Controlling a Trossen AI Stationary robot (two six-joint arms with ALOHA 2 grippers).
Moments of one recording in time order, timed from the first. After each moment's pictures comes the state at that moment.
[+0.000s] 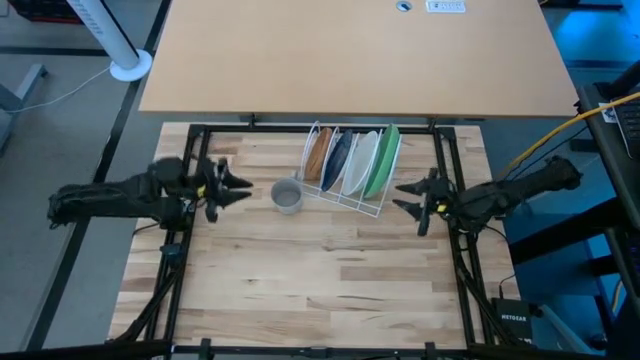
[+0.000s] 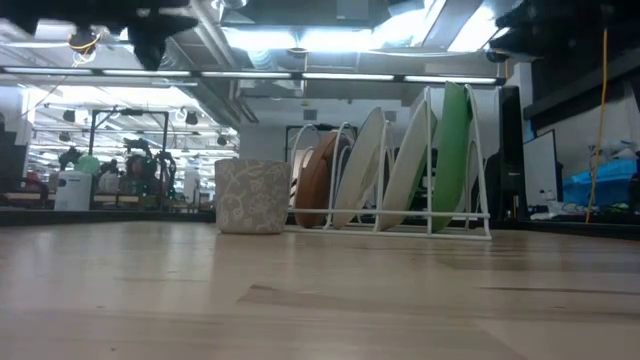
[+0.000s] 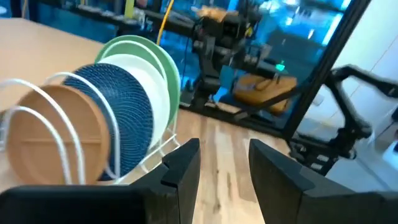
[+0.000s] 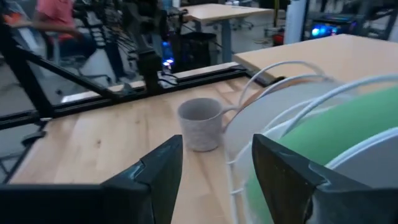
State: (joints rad) left arm 0.16 0.46 0.46 -0.07 0.12 -0.27; right arm 0.40 0.51 0.49 -0.18 0.65 0.24
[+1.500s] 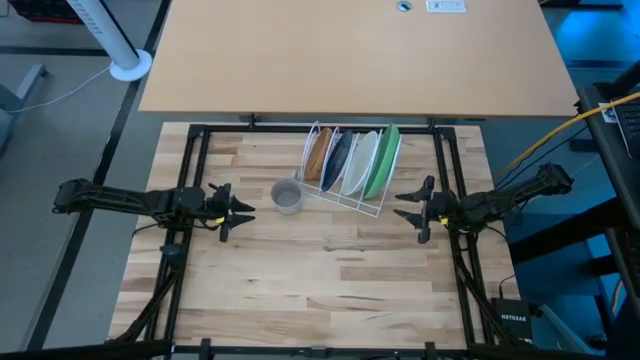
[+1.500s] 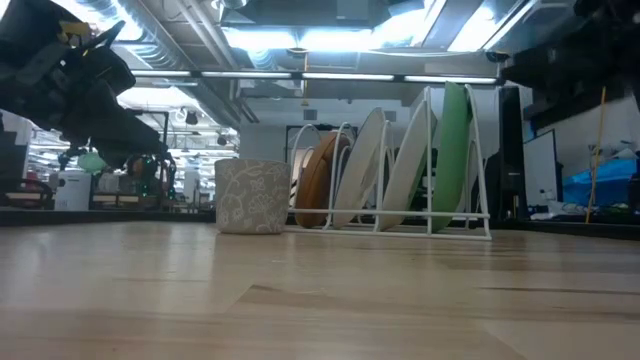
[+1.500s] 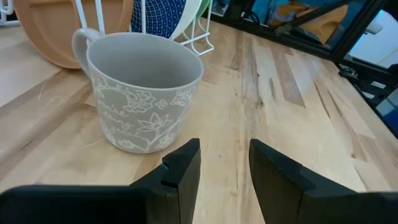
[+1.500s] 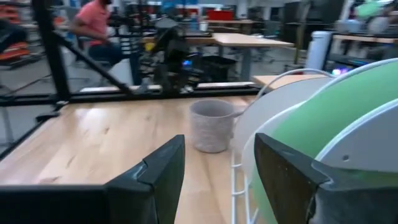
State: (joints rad) left arm -0.03 0.35 0.01 0.03 -0.12 -0.31; right arm 0.40 0.30 0.14 0.13 0.57 0.00
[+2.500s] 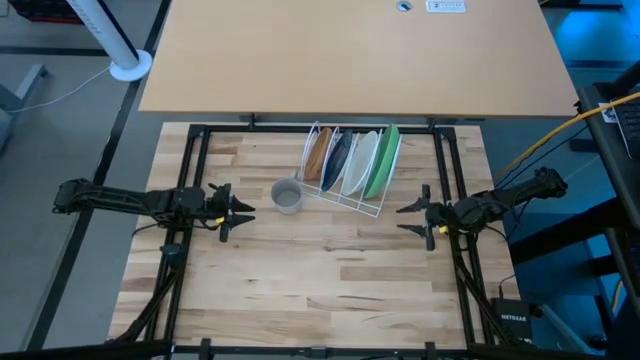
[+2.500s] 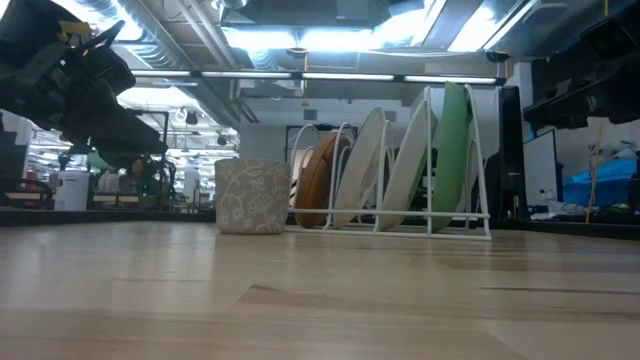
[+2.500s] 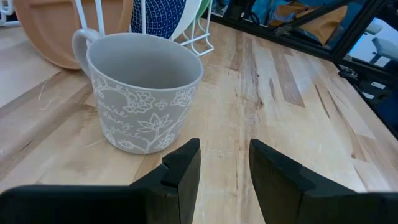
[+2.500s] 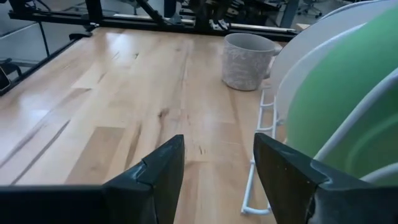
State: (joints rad) left arm -0.03 0.35 0.01 0.03 -0.12 -0.31; right arm 0.40 0.17 0.14 -0.27 0.38 0.02
